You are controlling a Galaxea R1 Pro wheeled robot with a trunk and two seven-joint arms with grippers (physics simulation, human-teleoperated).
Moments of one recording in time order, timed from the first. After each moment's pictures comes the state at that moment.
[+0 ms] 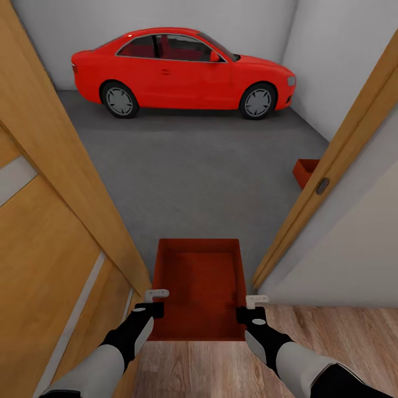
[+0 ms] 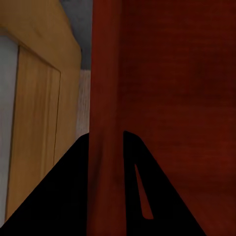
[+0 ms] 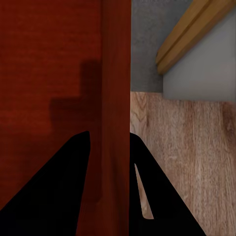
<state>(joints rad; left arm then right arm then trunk) -0.68 -0.13 0.01 -0.40 0.00 0.20 0.17 -0.76 0.09 0.56 -0.14 -0.48 -0.09 -0.27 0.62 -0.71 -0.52</state>
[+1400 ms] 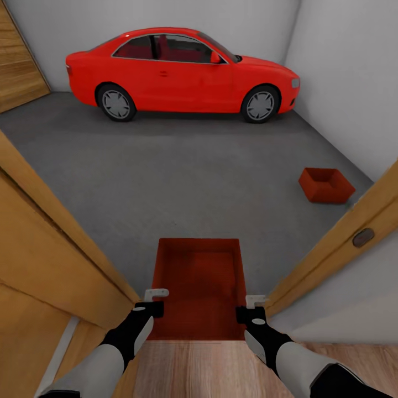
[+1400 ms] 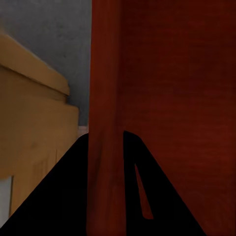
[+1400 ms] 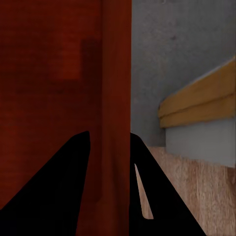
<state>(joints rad) -0.68 -0.13 0.00 -0.41 0.00 0.21 0.17 -0.76 0.09 0.55 -0.14 -0.48 -0.09 -0.27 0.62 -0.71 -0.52</state>
